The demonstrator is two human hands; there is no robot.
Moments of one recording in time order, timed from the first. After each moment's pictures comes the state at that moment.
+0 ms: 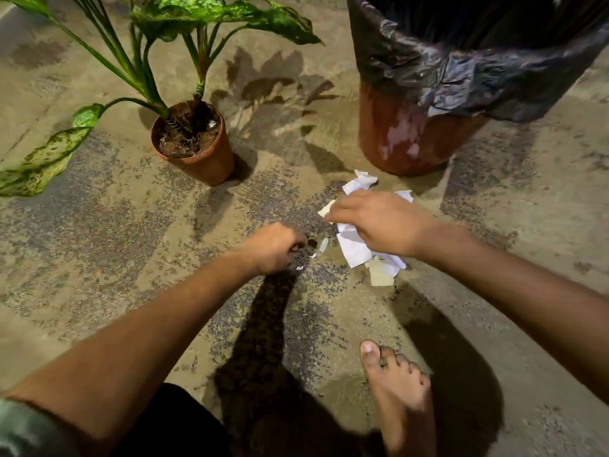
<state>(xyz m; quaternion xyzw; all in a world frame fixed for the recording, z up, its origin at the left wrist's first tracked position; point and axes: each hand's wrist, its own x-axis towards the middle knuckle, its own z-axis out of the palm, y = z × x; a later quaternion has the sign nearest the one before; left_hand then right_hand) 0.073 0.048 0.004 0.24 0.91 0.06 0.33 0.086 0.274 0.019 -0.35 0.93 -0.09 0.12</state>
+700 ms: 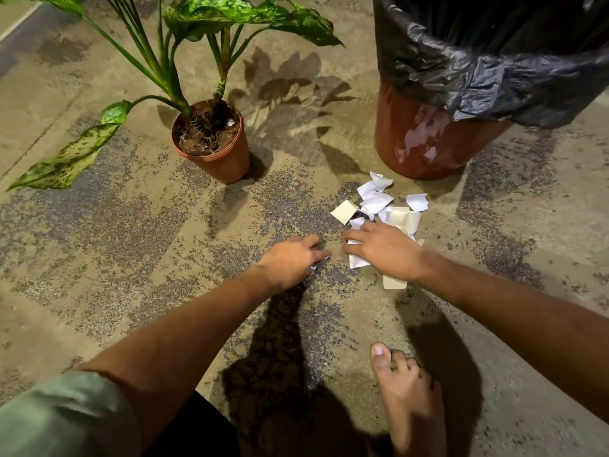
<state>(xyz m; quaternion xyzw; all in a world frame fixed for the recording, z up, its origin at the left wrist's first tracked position) 0.093 0.038 -0.042 0.36 0.90 0.00 0.23 0.099 0.263 -0.034 -0.36 0.92 0.07 0.16</state>
